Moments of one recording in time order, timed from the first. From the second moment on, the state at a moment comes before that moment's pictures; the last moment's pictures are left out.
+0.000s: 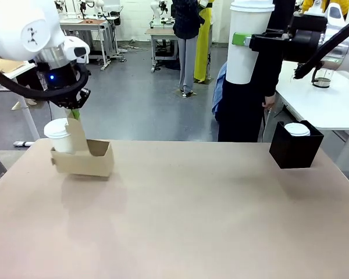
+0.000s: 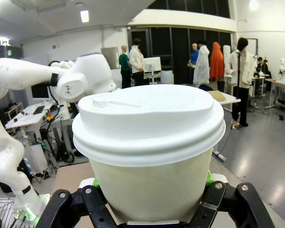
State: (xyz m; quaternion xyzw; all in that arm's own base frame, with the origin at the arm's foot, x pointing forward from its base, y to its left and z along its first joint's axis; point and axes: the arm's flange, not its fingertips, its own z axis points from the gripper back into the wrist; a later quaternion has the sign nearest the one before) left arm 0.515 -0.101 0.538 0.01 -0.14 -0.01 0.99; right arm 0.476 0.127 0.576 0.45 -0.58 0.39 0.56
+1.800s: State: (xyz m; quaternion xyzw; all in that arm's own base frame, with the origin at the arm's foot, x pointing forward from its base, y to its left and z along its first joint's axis) left arm 0.398 -0.413 0.488 -0.01 -0.10 -0.04 0.99; right arm 0.476 0.127 0.577 0.45 -0.58 0.39 0.56
